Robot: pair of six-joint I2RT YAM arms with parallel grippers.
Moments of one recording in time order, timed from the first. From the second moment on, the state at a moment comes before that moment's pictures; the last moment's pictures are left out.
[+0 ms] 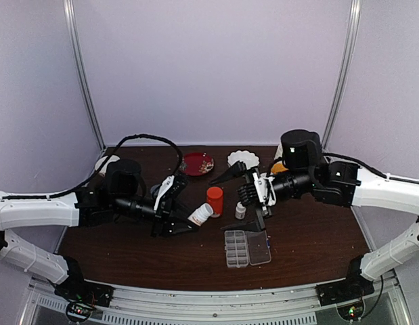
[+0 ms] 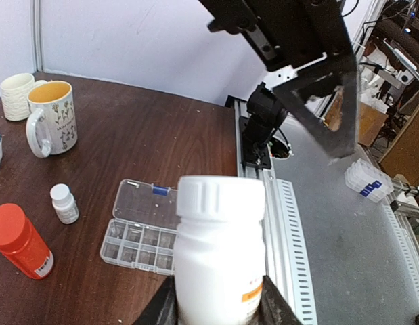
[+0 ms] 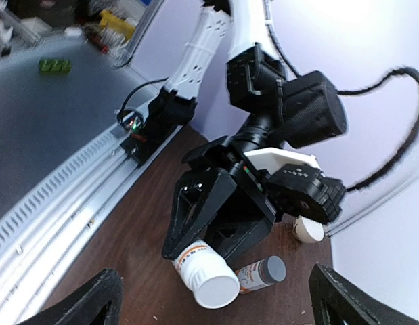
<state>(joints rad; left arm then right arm) -0.94 1.22 0.75 0.09 0.68 -0.03 1.00 1.29 1.09 -0.14 -0.66 -0.90</state>
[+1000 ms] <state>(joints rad) -0.94 1.14 0.74 0.08 0.46 0.09 1.07 1.43 1.38 -0.49 -0.31 0.55</state>
